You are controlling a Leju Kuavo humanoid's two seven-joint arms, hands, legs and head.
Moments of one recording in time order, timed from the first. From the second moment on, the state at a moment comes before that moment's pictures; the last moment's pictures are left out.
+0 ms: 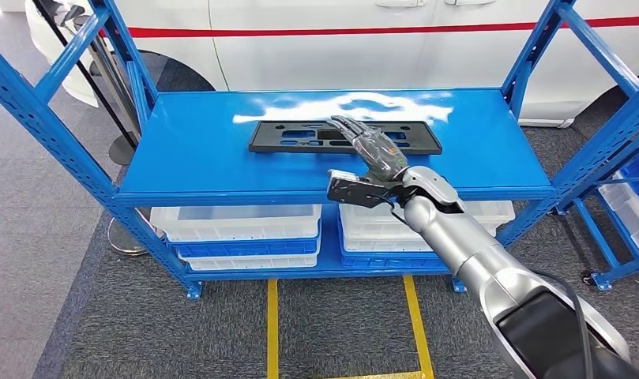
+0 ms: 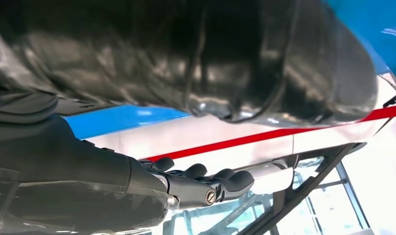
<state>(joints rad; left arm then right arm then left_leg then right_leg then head) -0.04 -0.04 -0.10 -0.19 -0.18 -0.06 0.16 -0.93 -0.07 0.69 -0.80 0.58 -0.19 -0.33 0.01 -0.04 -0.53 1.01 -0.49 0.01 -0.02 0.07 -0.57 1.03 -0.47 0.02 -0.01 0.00</state>
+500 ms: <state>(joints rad) -0.03 -0.05 -0.10 -0.19 -0.19 -0.08 0.16 -0.95 -0.04 0.71 -0.76 0.59 -0.17 -0.33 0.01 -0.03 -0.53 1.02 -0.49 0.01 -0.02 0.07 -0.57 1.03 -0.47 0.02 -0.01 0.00</state>
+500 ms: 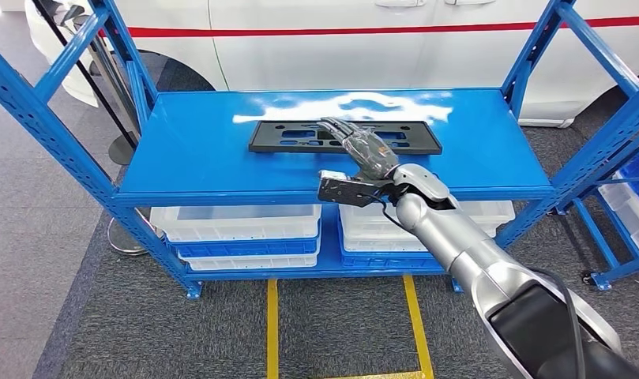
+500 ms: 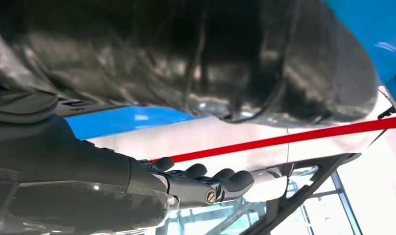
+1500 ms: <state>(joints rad) -0.02 -0.06 -0.10 -0.19 -0.20 -0.08 0.15 -0.92 -0.04 0.72 -0.77 0.59 -0.14 -0.33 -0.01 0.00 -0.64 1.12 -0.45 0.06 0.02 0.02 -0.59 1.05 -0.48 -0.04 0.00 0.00</state>
